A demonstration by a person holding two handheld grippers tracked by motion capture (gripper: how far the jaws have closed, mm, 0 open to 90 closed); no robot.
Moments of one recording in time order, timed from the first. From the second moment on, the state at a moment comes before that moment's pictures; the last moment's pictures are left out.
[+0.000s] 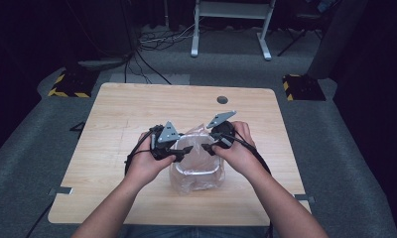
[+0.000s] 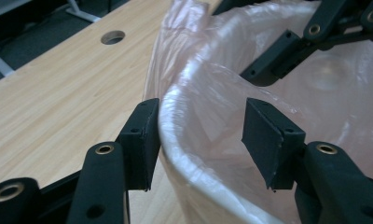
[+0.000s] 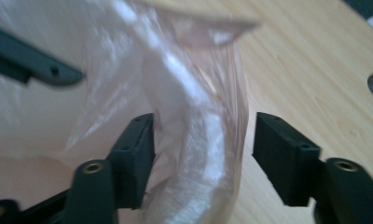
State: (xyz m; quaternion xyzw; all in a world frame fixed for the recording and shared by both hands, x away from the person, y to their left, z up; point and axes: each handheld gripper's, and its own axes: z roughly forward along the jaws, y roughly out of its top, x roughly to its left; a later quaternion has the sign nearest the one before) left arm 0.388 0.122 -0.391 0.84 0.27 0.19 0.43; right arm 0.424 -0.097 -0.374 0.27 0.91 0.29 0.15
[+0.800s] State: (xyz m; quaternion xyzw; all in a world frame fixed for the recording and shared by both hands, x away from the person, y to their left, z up) left arm 0.309 0.159 -0.389 0.81 0.25 0.21 0.49; right arm 0.414 -0.136 -0.339 0.31 0.84 0.42 0.15
